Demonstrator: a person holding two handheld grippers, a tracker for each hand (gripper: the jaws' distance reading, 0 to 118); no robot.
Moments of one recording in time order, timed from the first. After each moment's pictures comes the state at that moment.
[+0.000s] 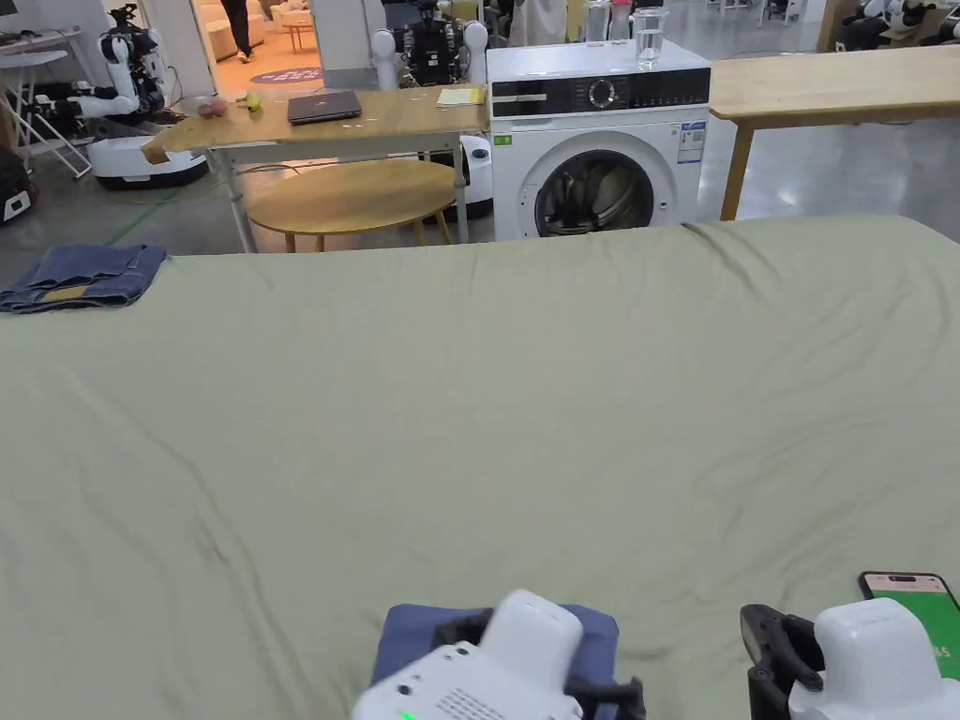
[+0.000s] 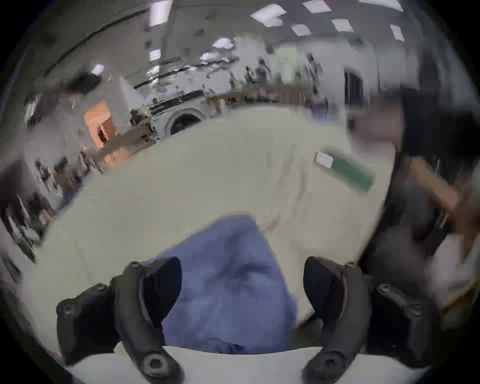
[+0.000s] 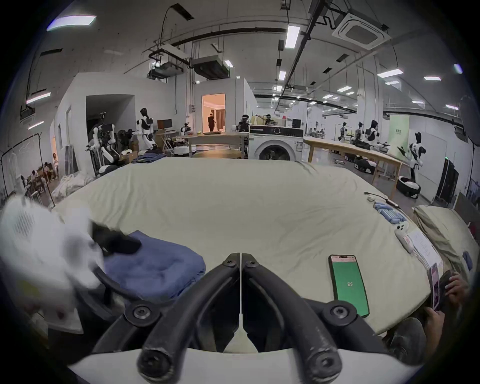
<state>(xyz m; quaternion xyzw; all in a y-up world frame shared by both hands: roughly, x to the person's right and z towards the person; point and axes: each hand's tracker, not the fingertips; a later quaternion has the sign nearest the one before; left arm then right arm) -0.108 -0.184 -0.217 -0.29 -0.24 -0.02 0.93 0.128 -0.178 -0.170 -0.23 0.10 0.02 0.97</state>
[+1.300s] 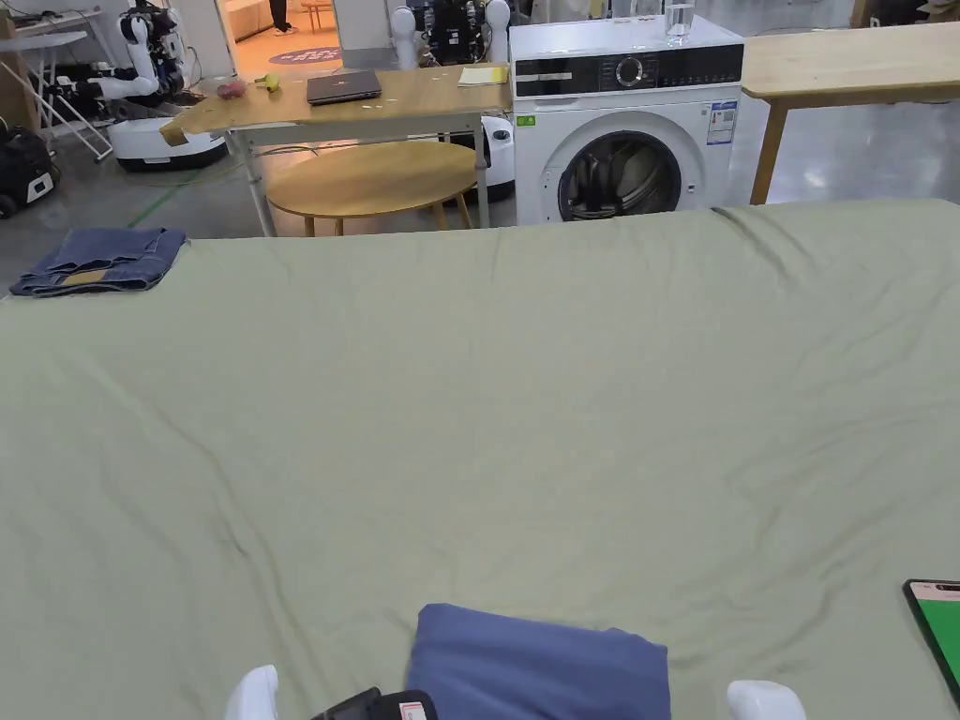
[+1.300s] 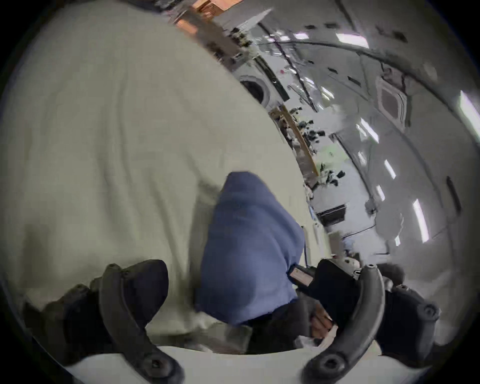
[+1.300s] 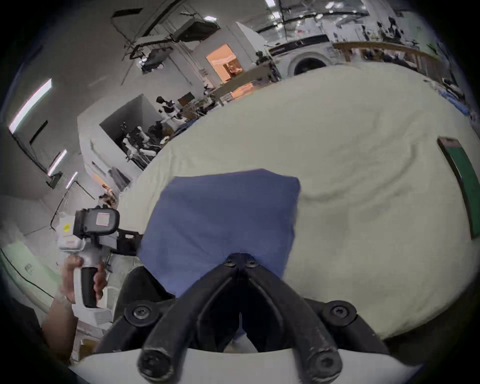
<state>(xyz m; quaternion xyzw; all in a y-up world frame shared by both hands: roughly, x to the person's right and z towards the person) -0.295 -0.310 -0.245 -0.43 -0.22 0.43 0.76 0.109 -0.274 -0.215 -0.42 0.24 -0.18 0.86</state>
